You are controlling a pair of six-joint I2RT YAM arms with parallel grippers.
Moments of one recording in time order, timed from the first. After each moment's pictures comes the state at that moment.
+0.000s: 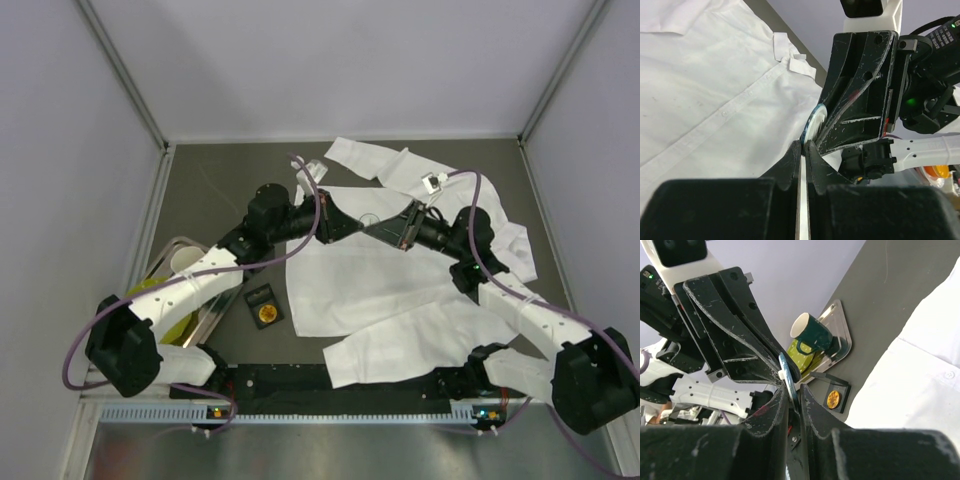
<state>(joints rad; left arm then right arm) -0.68 1.31 0.96 0.23 0.48 -0.65 0.41 1.09 0.59 0.54 -0.67 0.94</state>
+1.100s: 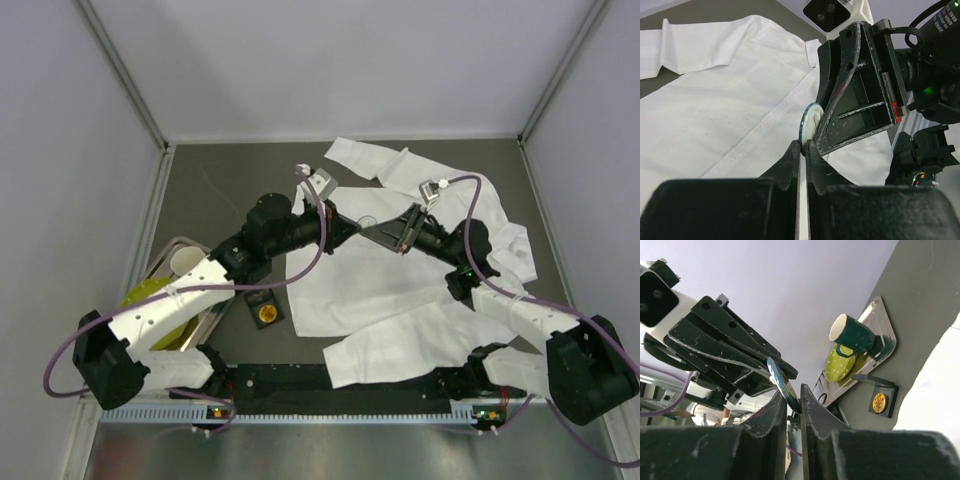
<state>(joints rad) -0.79 1.22 1.01 0.06 0.28 -0.29 0.42 1.15 0.51 0.80 -0.67 1.25</state>
